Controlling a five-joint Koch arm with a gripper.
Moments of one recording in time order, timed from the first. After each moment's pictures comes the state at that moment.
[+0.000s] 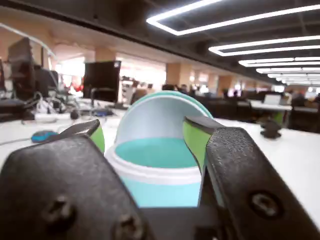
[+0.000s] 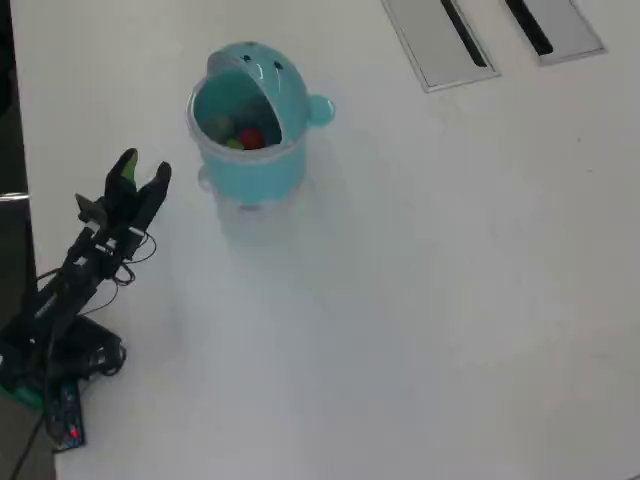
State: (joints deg) arm -41.3 130.9 133.9 -23.0 -93.8
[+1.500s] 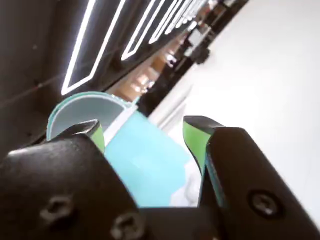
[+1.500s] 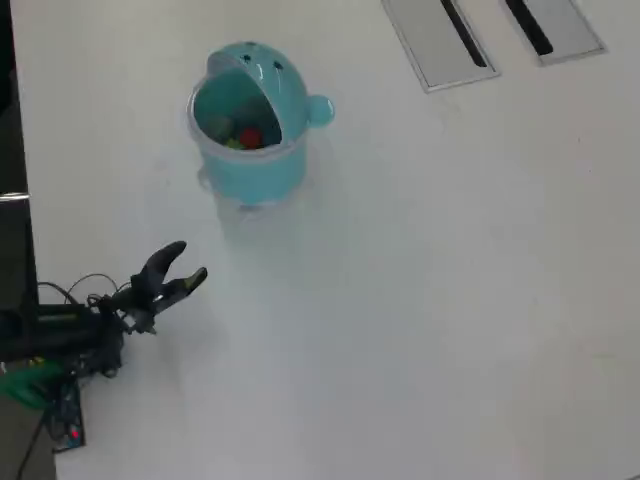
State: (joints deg) arm -12.1 131.2 175.4 -54.9 -37.4
